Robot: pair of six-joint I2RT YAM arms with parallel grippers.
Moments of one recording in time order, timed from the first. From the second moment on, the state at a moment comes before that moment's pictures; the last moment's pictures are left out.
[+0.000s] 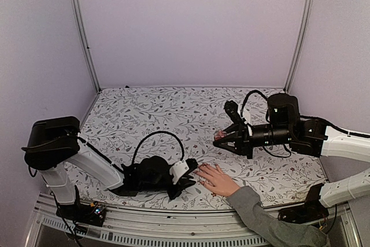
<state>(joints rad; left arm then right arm) -1.22 1.80 0.56 0.71 -0.07 -0.04 0.92 1.11 0.80 -0.07 -0.40 -0.04</state>
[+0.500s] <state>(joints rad) -1.20 1.79 0.56 0.71 -0.08 -0.04 0.92 1.11 0.80 -0.07 -0.40 -0.04</state>
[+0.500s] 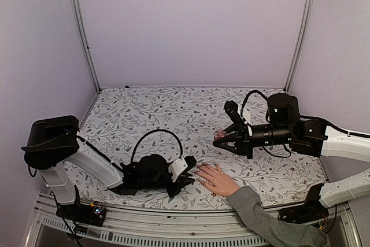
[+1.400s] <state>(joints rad) -1.18 1.77 0.53 0.78 0.17 -0.10 0.92 1.11 0.80 -0.07 -0.40 -0.04</state>
